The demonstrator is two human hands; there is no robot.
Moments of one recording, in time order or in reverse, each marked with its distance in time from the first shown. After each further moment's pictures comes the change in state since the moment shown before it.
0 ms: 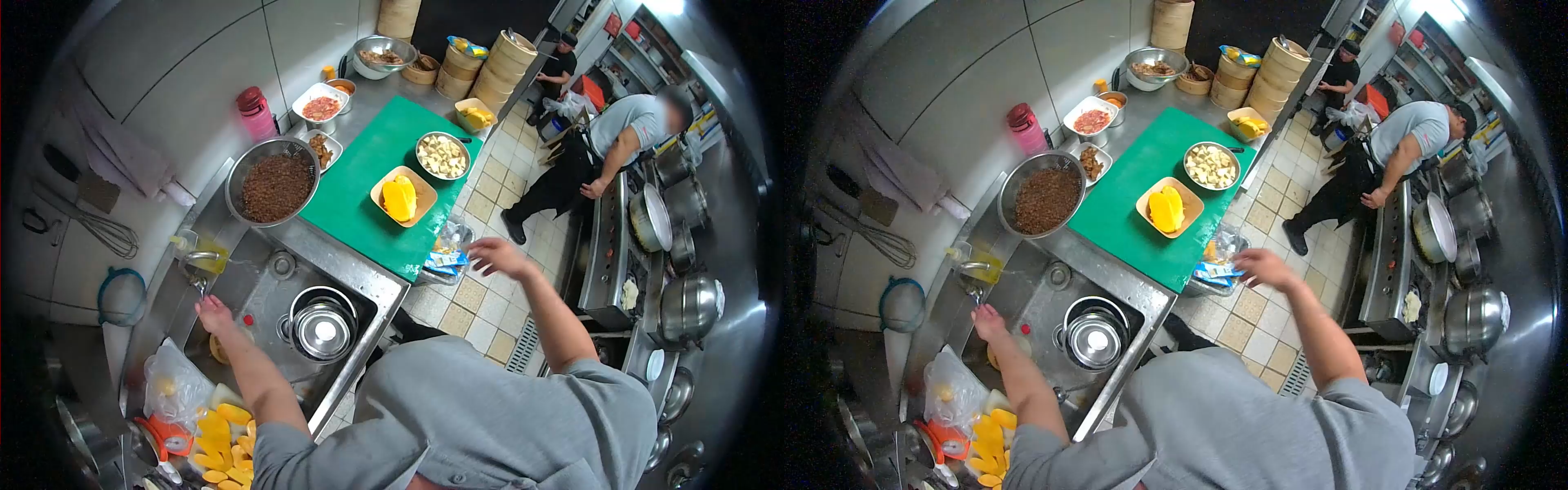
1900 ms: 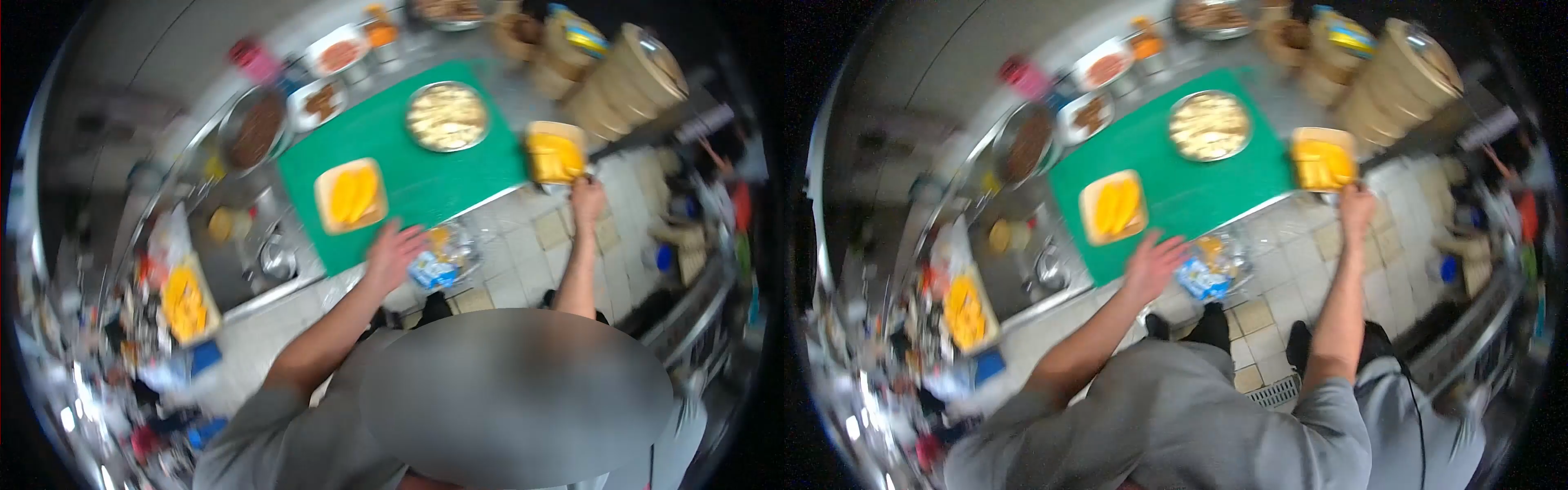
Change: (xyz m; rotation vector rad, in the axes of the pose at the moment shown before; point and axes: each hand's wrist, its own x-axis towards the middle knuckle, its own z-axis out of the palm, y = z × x) left_hand -0.592 -0.361 0.227 0.338 -0.431 -0.712; right_hand 0.372 0.000 -0.383 -0.247 0.665 -0.403
